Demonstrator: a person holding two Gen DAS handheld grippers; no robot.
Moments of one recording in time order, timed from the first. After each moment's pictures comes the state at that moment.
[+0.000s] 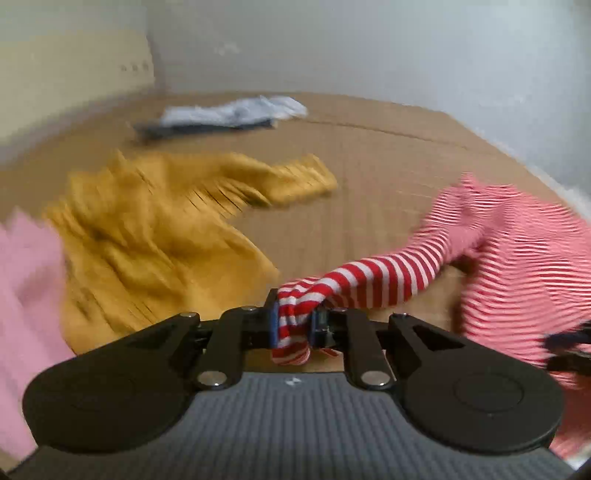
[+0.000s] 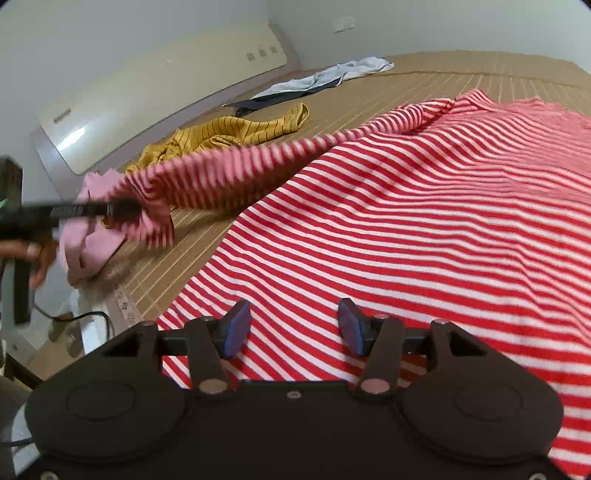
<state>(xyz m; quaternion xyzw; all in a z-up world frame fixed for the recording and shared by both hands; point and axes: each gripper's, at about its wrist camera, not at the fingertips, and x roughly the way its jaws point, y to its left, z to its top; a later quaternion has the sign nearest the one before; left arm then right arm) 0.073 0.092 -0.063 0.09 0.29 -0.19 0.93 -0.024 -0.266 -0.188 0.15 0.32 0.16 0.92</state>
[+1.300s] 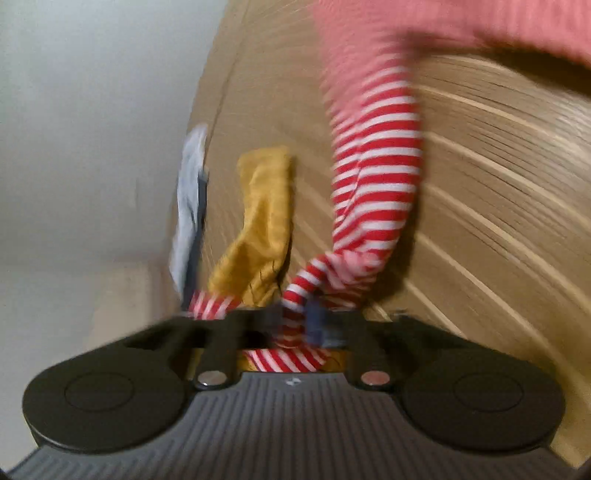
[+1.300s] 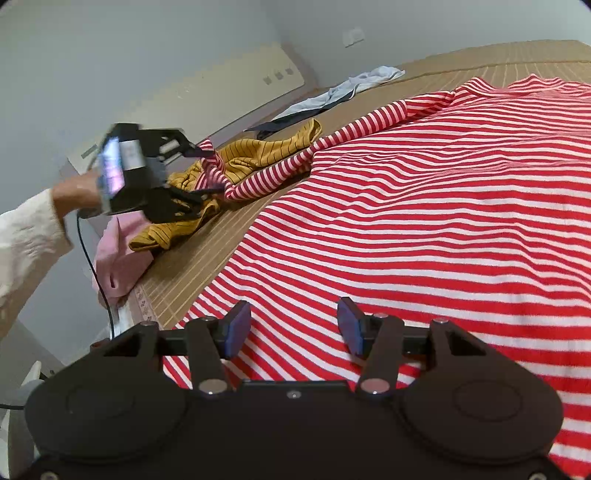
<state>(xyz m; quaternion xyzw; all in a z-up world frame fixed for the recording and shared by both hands) 0.167 -0.044 -0.122 0.61 0.20 -0.19 0.75 -0.032 -0.285 -0.203 0.21 0.28 0.21 0.91</state>
